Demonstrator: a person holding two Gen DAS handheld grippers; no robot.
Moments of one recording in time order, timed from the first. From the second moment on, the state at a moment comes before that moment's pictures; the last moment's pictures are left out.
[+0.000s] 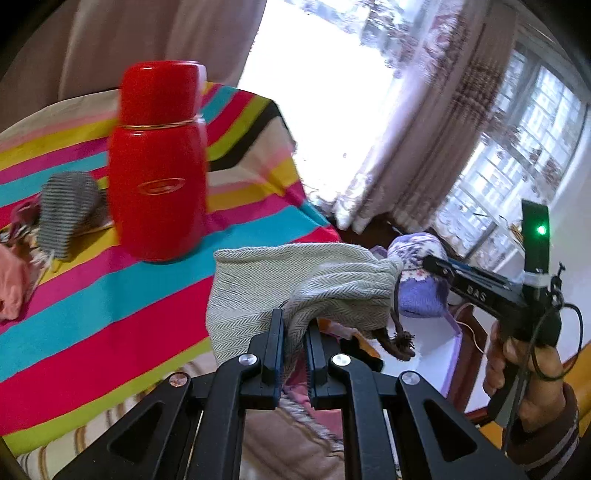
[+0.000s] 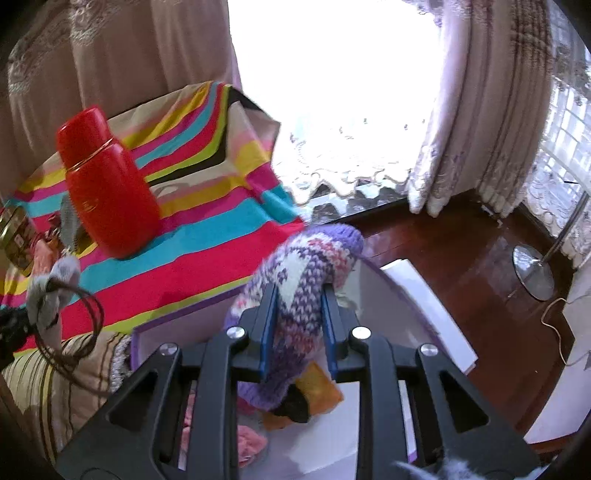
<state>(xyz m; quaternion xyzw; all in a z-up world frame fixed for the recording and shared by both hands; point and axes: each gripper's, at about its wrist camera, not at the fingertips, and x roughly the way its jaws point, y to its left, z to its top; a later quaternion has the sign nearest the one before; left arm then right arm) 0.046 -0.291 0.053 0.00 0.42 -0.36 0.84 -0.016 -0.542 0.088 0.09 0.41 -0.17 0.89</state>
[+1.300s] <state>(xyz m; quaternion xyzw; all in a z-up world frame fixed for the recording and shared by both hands) 0.067 -0.222 0.059 -0.05 0.42 -0.34 0.84 0.013 -0.465 0.098 0.06 0.42 -0.10 0.90</state>
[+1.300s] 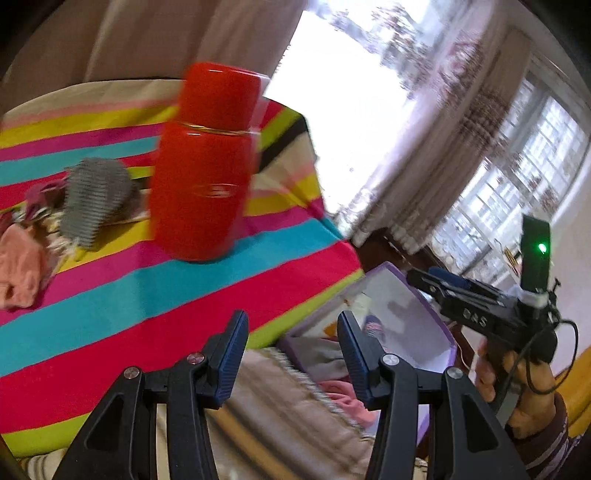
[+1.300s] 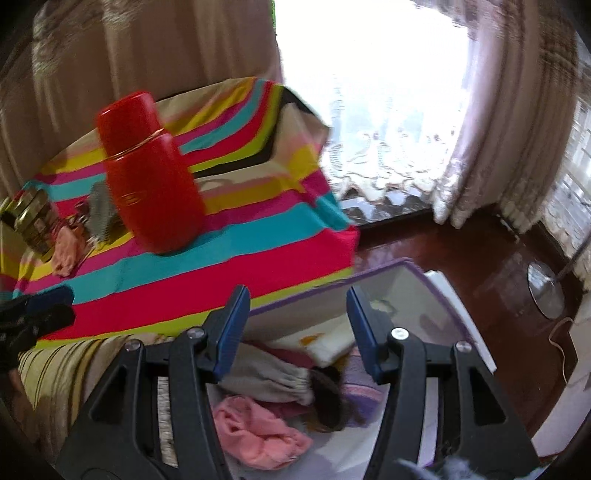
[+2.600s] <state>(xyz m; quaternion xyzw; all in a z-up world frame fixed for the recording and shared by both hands) 0.206 0.039 0.041 -0.14 0.39 -0.04 0.91 0.137 -0.219 0.065 0.02 0.45 0.16 0.88</state>
